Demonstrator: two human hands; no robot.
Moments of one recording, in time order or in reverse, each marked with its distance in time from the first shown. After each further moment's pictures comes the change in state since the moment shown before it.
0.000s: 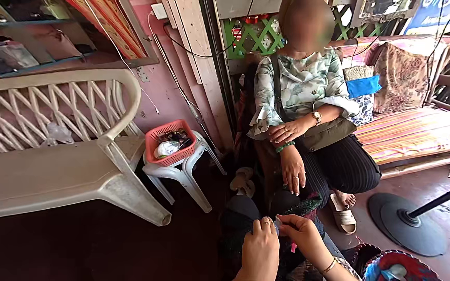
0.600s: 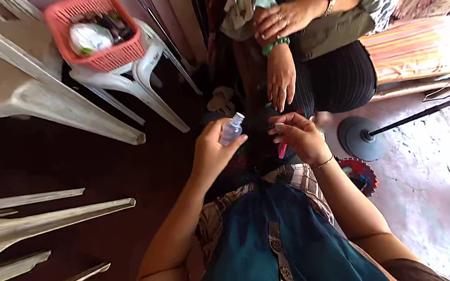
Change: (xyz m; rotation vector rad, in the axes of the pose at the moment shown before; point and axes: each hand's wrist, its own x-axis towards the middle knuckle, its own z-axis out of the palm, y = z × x) left_hand 0.004 -0.068 0.017 -1.061 0.060 -0.181; right_hand 0.000 -0.027 -0.045 0.361 -0.109 0.043
